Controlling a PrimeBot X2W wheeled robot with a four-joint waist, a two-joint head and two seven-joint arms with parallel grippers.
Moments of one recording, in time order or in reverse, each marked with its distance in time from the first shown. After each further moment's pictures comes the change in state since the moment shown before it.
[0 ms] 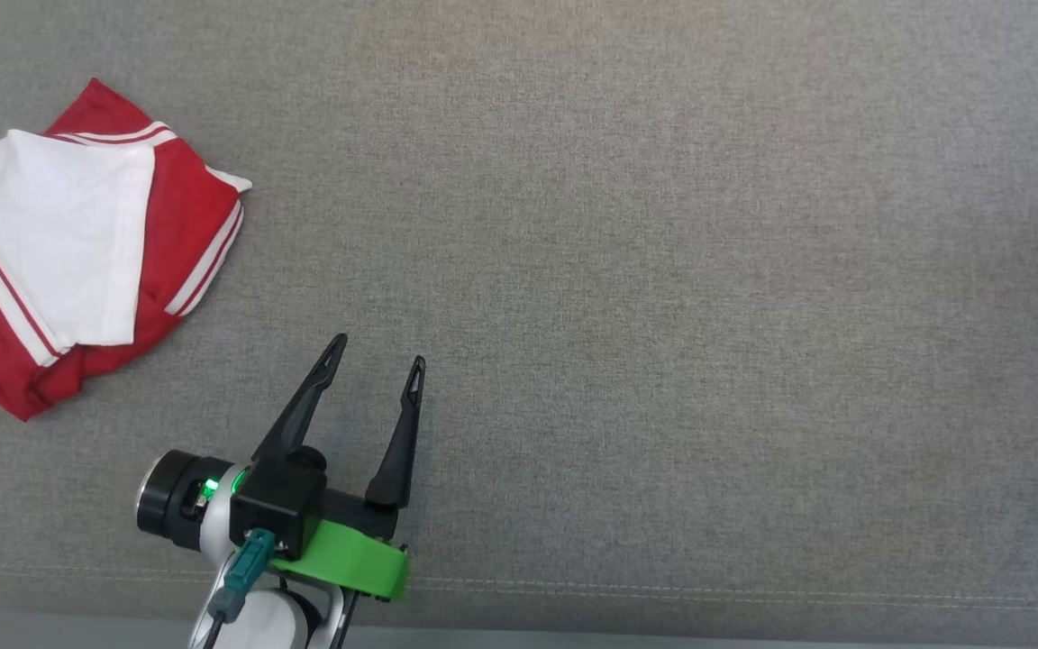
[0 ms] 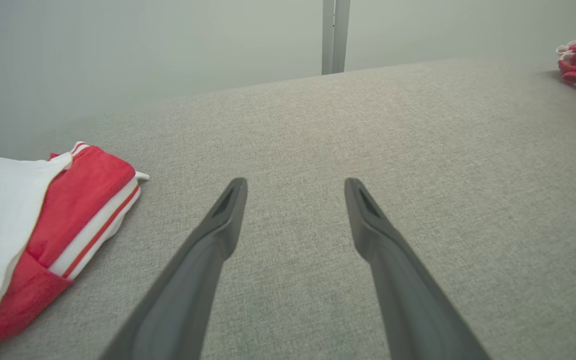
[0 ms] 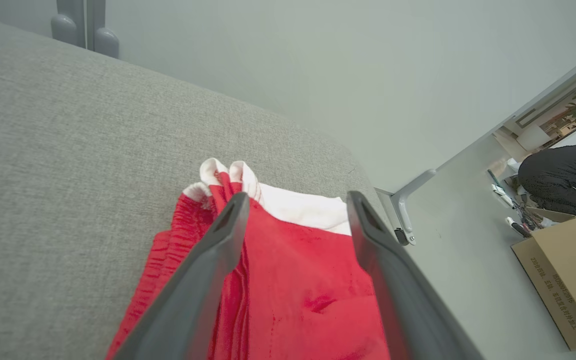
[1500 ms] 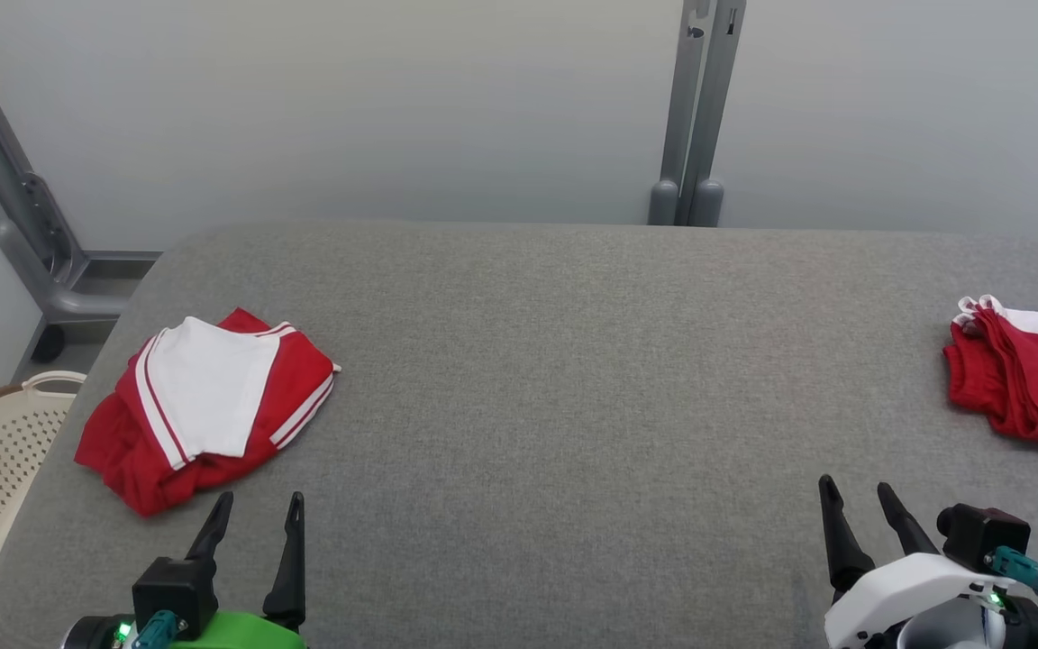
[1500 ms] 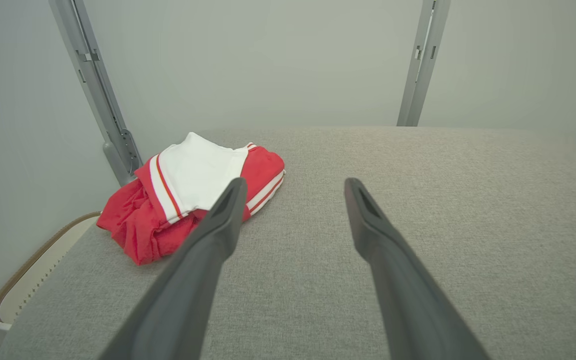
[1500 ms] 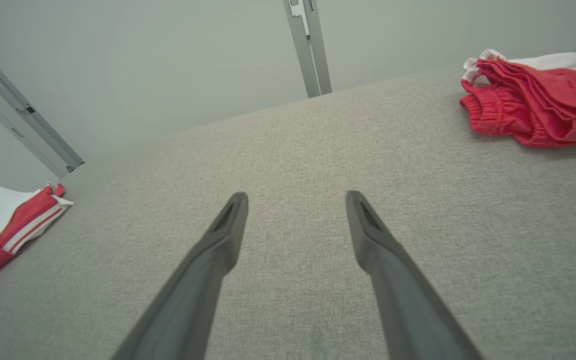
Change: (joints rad) left arm 0.177 0.026 0.134 0.245 -0.198 0.000 -0.040; right arm 0.850 0.362 0.537 -0.553 0.916 0.000 0.069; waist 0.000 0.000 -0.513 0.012
